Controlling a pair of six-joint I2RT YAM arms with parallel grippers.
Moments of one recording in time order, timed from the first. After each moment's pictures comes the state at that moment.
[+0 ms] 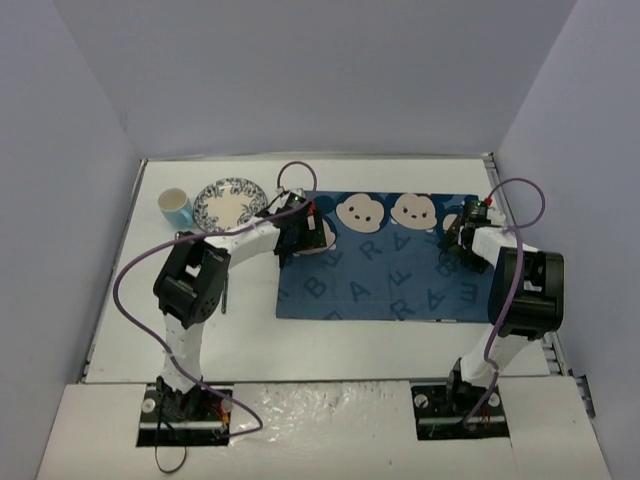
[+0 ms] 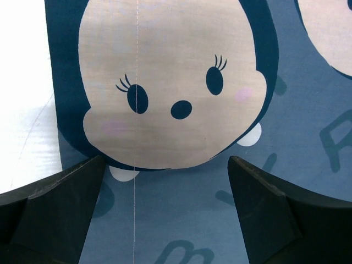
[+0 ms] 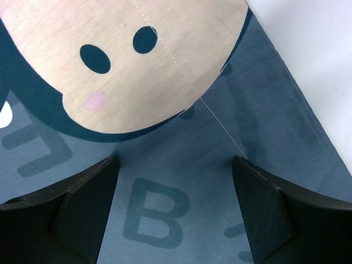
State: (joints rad) left arm -0.57 2.00 1.40 -0.35 -0.07 -0.65; right arm -0.14 1.73 0.94 -0.28 0.25 0.50
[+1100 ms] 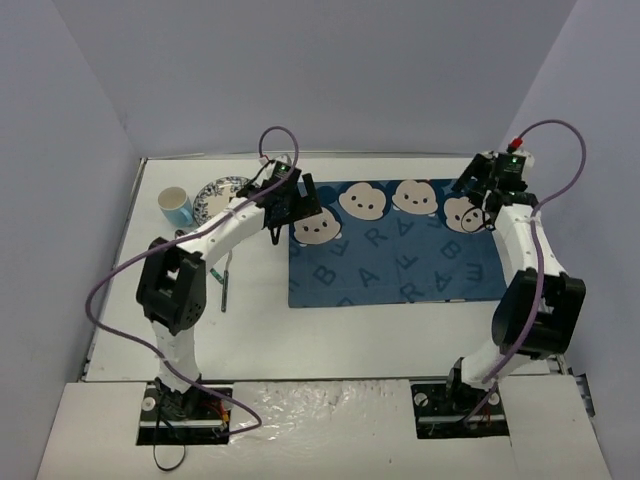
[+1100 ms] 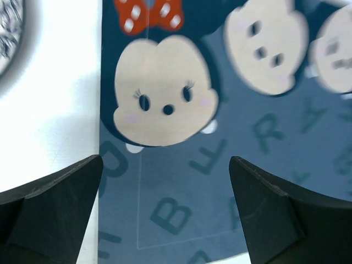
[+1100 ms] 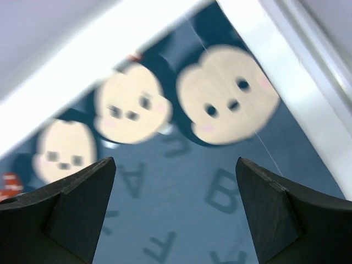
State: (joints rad) left arm -0.52 1.92 1.58 -0.50 -0.10 -0.72; right arm -0.18 1.62 1.26 -0.33 0.06 0.43
